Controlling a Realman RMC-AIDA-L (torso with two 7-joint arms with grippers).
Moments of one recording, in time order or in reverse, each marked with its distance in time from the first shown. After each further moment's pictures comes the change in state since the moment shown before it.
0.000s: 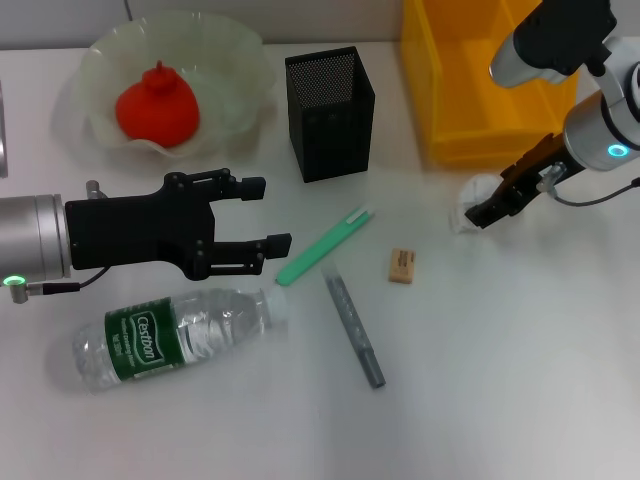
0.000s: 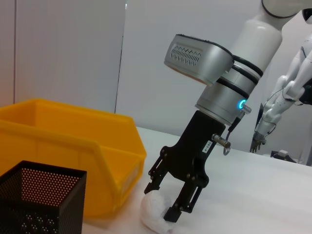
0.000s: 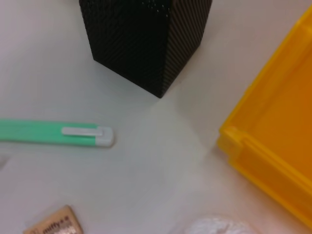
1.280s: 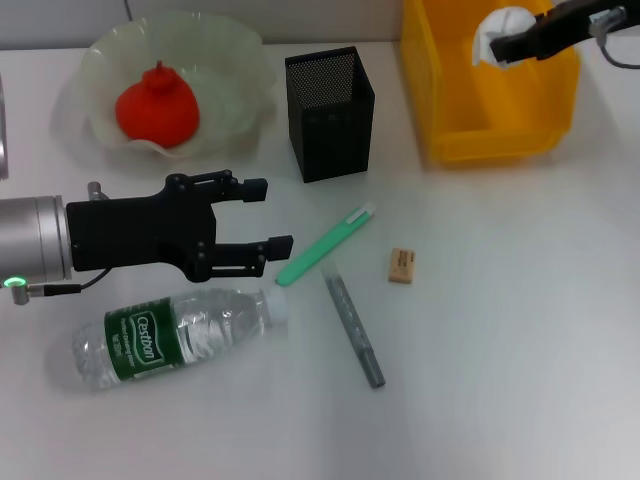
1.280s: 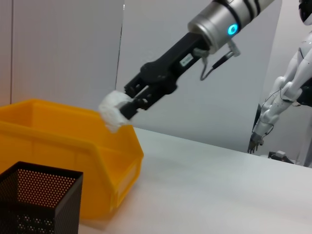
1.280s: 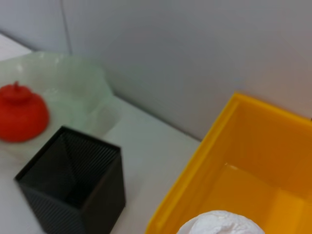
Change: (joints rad) left arm 0.000 -0.002 0.000 0.000 0.000 0.006 -0.001; right arm 0.013 -0.011 0.302 -0.262 0.092 -0.069 -0.016
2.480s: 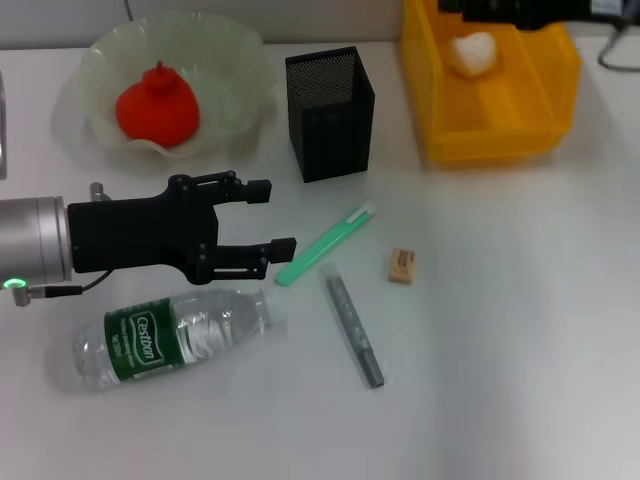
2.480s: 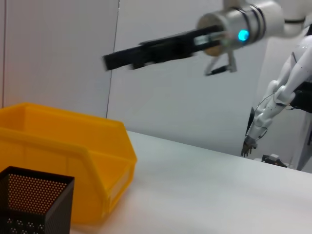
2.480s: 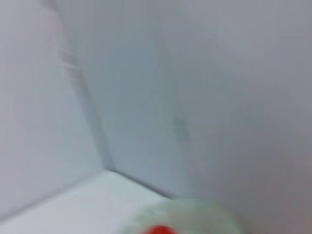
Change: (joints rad) left arm 0.000 -0.001 -0.001 0.002 -0.002 0.019 -0.002; right arm -0.172 -0.067 0.021 0.194 0.821 -0.023 -0.477
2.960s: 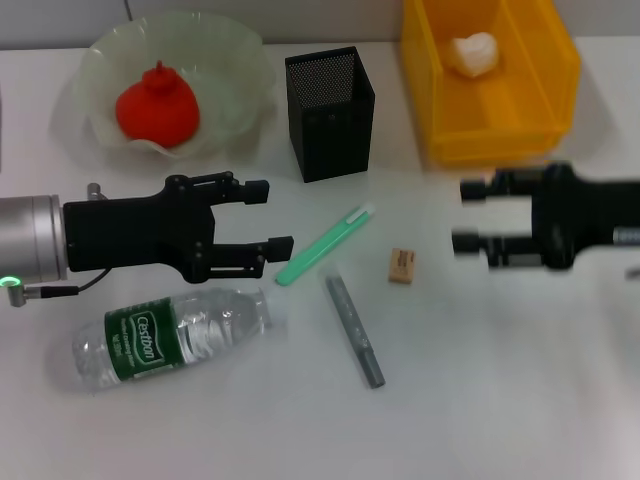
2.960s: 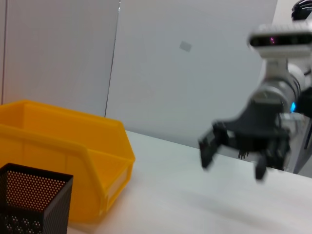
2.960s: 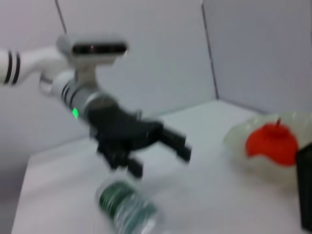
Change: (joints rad) left arm -0.001 0.007 -0.002 0.001 0.000 0.013 -0.035; right arm -0.094 -0.050 0.001 0.381 -0.003 -0.319 -0.527
